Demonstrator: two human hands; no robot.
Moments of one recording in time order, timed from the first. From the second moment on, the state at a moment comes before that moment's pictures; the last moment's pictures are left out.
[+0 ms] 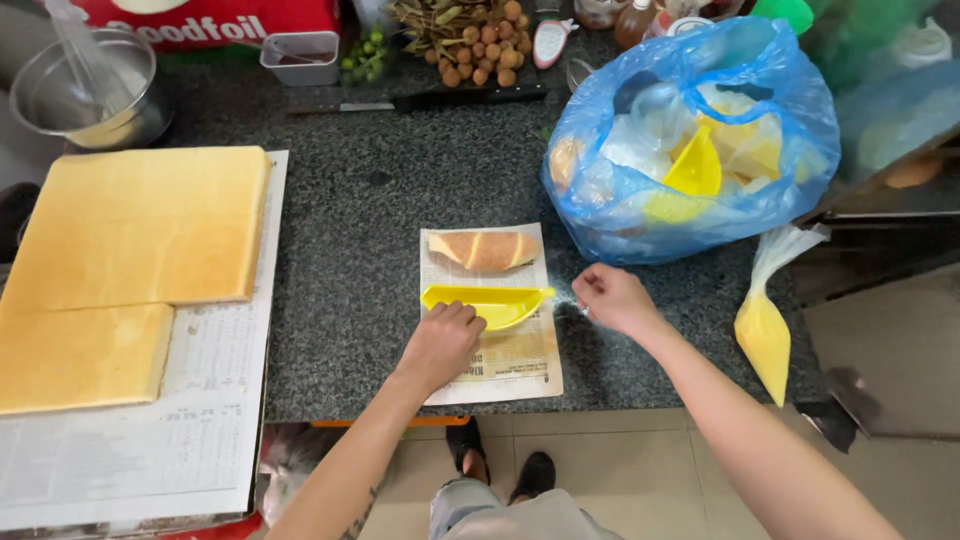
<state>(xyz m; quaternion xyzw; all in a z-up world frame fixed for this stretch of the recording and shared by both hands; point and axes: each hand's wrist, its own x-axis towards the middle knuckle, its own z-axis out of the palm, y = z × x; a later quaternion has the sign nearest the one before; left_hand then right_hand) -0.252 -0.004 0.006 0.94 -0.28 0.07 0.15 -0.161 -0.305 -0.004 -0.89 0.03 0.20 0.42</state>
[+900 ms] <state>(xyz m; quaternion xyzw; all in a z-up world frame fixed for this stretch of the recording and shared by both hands) -0.081 -0.018 0.005 0.92 -0.31 -0.17 0.13 -0.189 -0.261 -0.008 -0.97 -0.01 0.21 0.13</state>
